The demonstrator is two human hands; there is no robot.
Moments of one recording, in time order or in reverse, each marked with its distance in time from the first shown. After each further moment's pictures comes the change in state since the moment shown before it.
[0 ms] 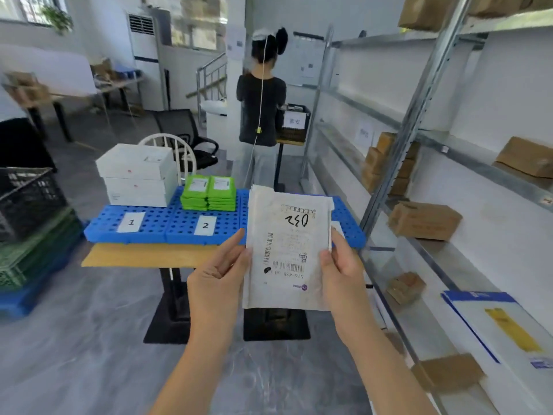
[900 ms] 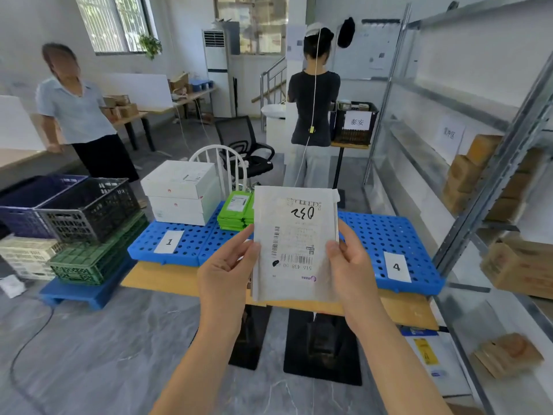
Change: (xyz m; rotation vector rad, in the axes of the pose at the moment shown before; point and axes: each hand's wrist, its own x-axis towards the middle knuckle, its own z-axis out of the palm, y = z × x) left_hand 0.163 -0.024 0.077 0.124 0.191 0.063; right_hand 0.217 0.013 0.029 0.085 -0.206 0.044
